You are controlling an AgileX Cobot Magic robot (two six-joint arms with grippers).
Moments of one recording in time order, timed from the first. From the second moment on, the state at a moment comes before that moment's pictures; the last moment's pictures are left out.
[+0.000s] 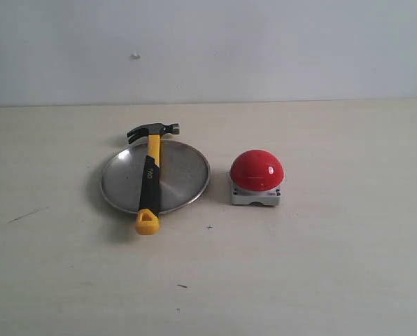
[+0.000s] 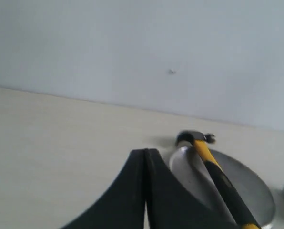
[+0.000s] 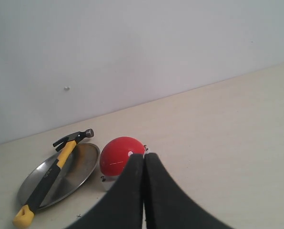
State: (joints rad) left arm -0.20 0.52 -0.01 -0.21 -0.34 -0.05; right arm -0.04 0.13 -0.01 1.04 0.16 -0.67
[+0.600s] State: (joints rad) left arm 0.10 0.16 0.00 -0.17 0.10 0.09; right arm -0.04 0.13 -0.01 1.04 0.16 -0.67
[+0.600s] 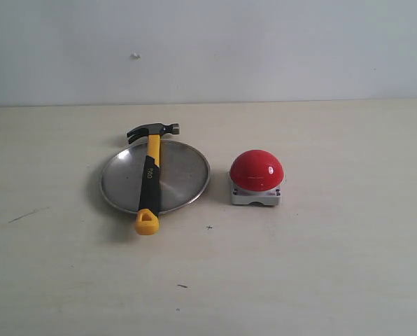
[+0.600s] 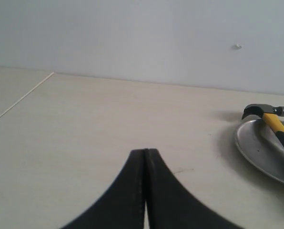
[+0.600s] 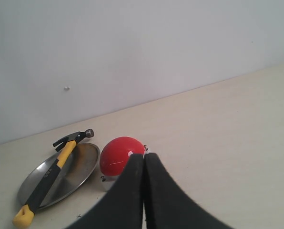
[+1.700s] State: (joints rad) left arm 0.10 0.01 0.00 -0.14 0.31 0.12; right arm -0.04 0.13 -0.01 0.95 0.03 -0.84
